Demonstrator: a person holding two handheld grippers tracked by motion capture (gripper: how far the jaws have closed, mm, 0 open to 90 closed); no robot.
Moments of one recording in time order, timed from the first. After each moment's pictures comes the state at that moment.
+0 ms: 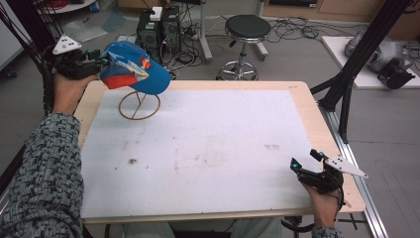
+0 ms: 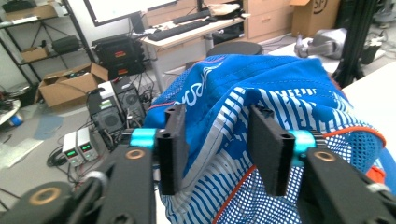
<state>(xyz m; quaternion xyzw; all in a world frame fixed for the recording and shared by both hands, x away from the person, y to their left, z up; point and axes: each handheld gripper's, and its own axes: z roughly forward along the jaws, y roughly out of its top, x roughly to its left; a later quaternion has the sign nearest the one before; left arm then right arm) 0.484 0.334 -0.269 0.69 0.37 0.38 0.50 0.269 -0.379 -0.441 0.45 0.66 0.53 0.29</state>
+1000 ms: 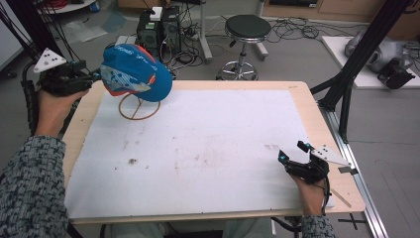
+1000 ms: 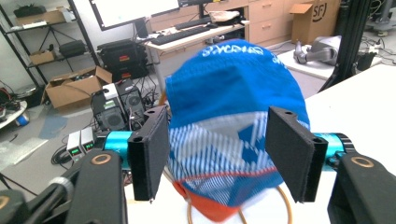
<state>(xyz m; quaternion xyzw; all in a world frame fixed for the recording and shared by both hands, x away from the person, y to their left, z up) 0.423 0.344 -0.273 0.68 0.37 0.39 0.50 0.298 -0.351 -0.440 0.43 0.66 0.54 0.29</state>
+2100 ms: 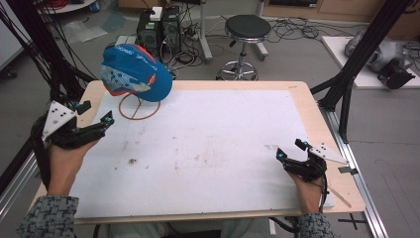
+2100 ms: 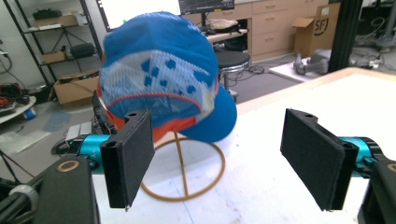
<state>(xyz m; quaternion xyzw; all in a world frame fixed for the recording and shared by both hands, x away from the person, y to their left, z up) 0.302 0.287 -0.325 0.65 0.39 0.41 0.52 0.303 -0.346 -0.439 0.43 0.66 0.55 0.28</state>
